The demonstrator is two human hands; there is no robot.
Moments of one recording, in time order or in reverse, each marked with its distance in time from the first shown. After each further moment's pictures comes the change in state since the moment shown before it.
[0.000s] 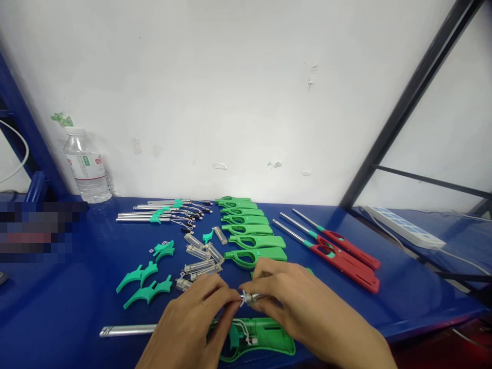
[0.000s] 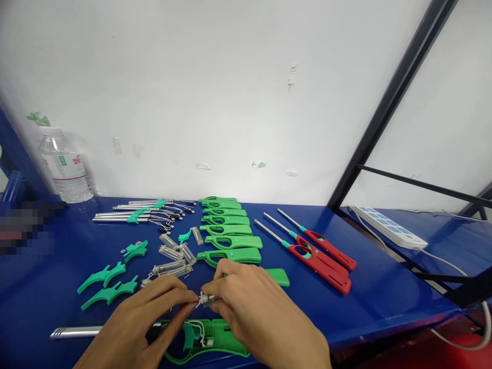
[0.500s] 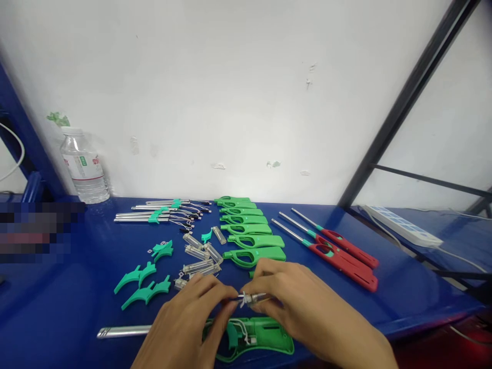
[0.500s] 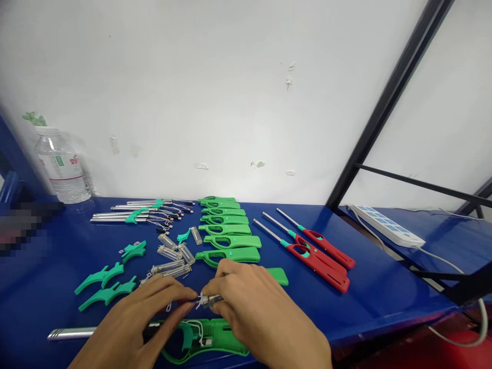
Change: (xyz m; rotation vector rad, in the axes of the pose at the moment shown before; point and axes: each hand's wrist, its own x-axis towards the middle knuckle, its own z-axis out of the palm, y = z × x) left_hand -0.002 0.000 -0.004 0.046 -0.012 -0.056; right_hand -0.001 0.005 0.002 0.017 -0.002 0.010
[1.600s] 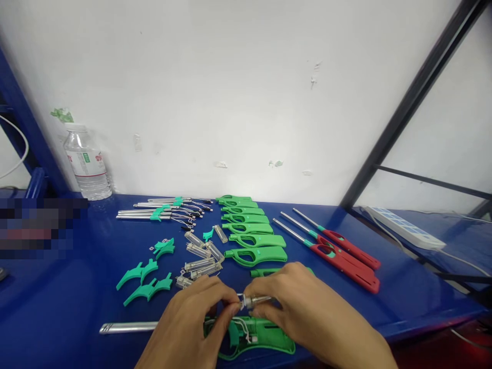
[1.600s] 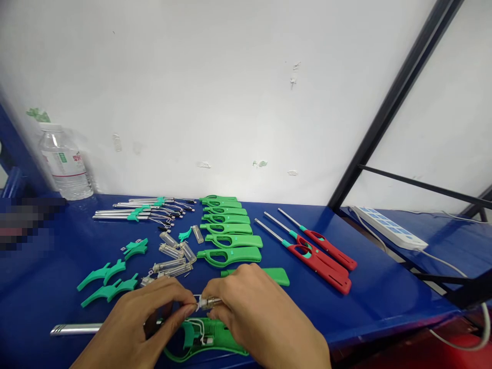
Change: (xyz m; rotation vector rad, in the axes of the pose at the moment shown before) left_hand 0.002 0.002 0.004 -0.185 -0.054 -0.142; right_hand 0.002 -0.008 -0.002 -0.022 -0.055 0.048
